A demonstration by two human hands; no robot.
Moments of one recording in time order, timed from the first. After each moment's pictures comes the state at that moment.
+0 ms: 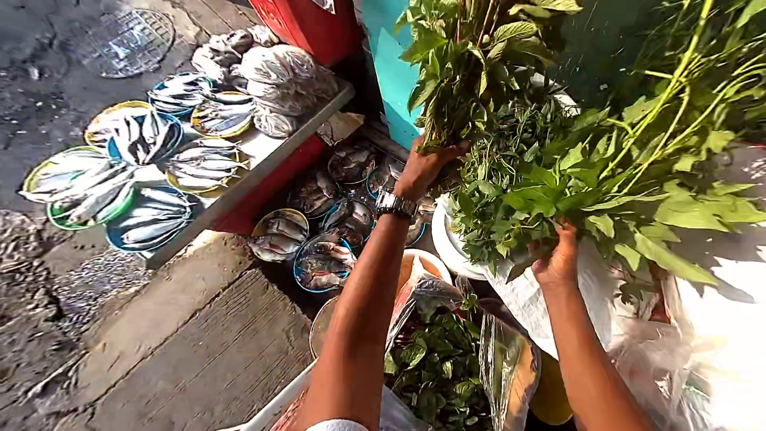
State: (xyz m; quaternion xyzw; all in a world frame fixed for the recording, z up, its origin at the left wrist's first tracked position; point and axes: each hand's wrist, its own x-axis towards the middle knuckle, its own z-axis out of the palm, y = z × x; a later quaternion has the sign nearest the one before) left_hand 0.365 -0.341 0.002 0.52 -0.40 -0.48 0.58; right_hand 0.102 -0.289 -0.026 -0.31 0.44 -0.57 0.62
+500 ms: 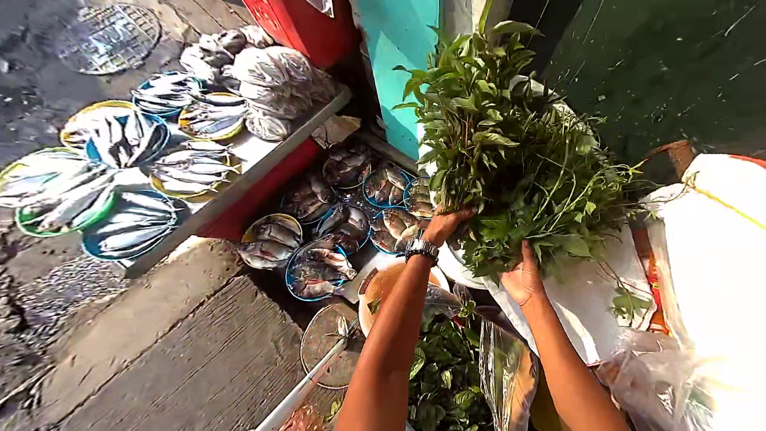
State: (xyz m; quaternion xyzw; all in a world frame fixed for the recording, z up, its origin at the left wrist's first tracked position) left_hand 0.321 -0.313 -0.113 0.60 -0.30 -0.56 0.49; right_hand 0.112 -0.286 -0.104 -0.18 0.47 -0.44 0.74
